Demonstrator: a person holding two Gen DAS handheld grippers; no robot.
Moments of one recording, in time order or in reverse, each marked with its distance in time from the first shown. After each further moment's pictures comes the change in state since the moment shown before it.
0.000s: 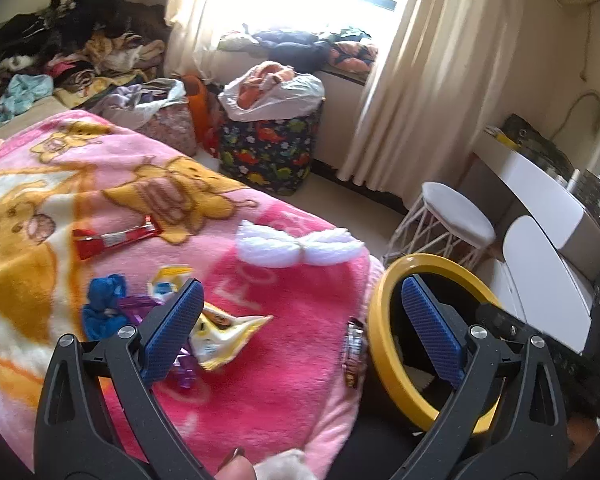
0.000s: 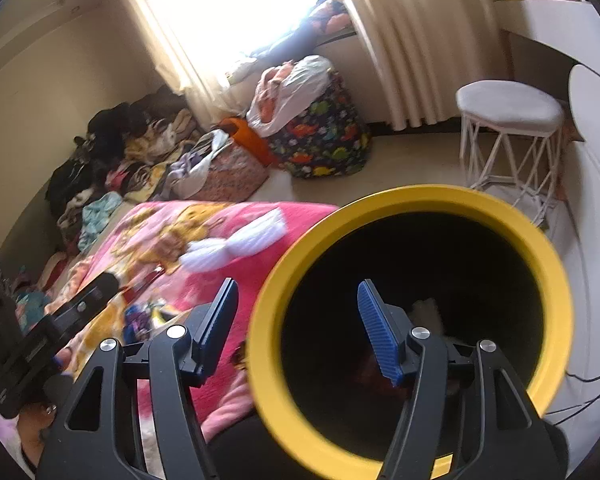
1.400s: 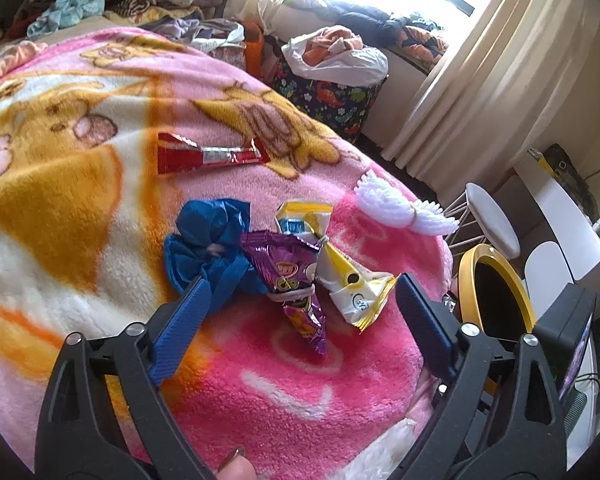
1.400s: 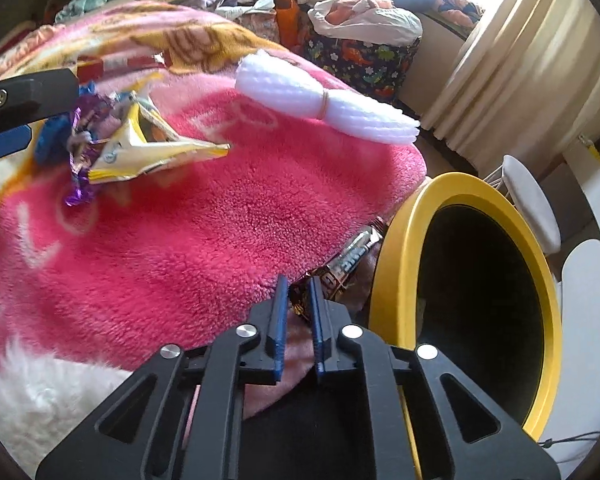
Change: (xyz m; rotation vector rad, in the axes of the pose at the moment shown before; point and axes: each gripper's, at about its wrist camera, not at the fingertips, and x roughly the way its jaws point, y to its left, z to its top) left arm 0.016 0.105 -0.034 -0.214 0.144 0.039; right arm 0.141 0.118 -0.079 -0.639 0.318 -0.379
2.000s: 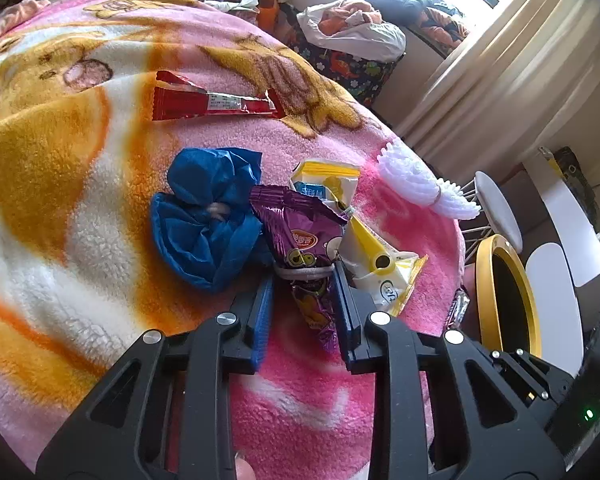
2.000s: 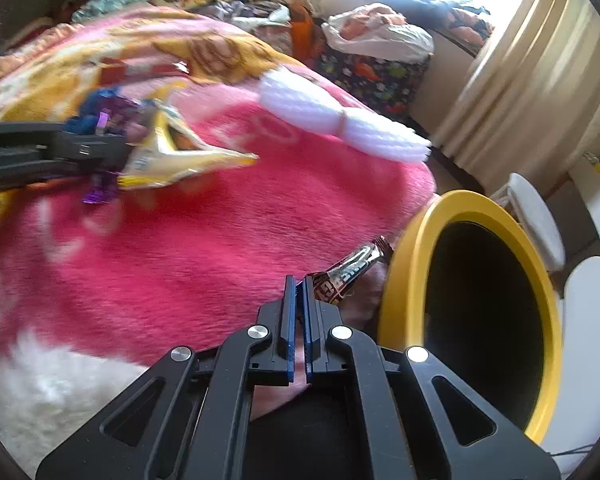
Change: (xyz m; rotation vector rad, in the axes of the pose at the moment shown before) left arm 0.026 0.013 -0.005 -0.071 0.101 -0.005; right arm -0.018 0.007 -0.005 -0.028 -0.080 0.074
